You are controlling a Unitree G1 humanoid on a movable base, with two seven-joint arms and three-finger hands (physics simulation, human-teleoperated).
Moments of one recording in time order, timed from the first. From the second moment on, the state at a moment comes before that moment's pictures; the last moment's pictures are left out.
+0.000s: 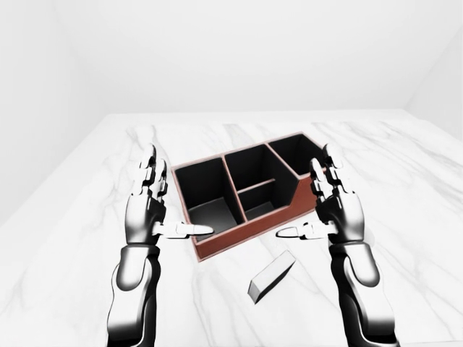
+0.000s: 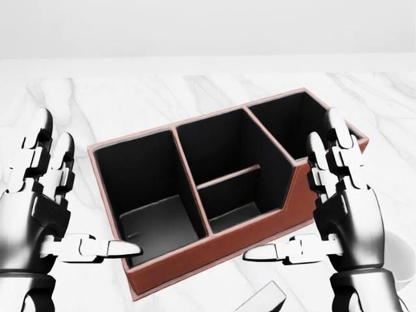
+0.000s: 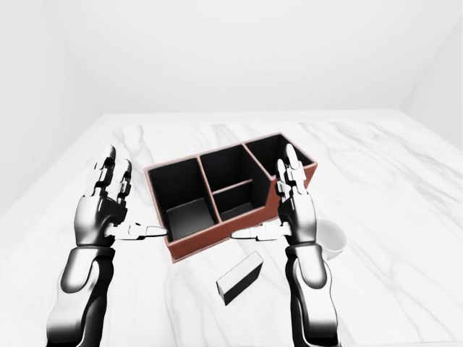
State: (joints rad) left arm 0.02 0.03 0.09 -0.45 -0.09 0.09 -0.10; right arm 0.06 -0.02 -0.06 -0.47 0.10 0.09 0.11
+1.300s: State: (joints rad) left arm 0.02 0.04 0.10 -0.45 -0.10 0.09 -0.10; right arm 0.04 -0.05 -0.05 -0.54 -0.08 0.09 0.17
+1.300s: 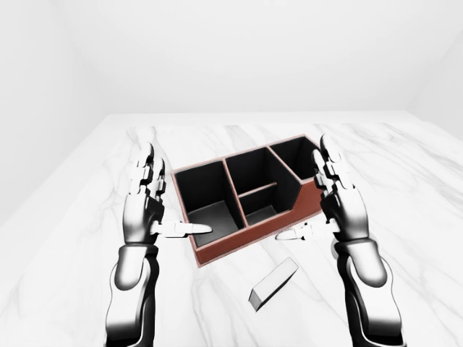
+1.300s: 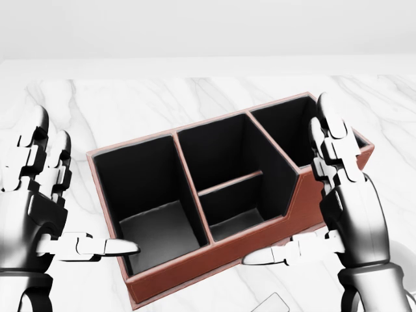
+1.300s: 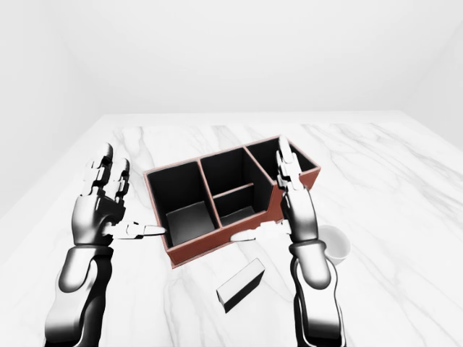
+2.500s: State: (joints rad) left arm 0.02 0.03 0.09 -0.42 -0.09 0.09 -0.10; right arm 0.18 -0.05 -0.10 -0.61 -0.44 0.04 0.40
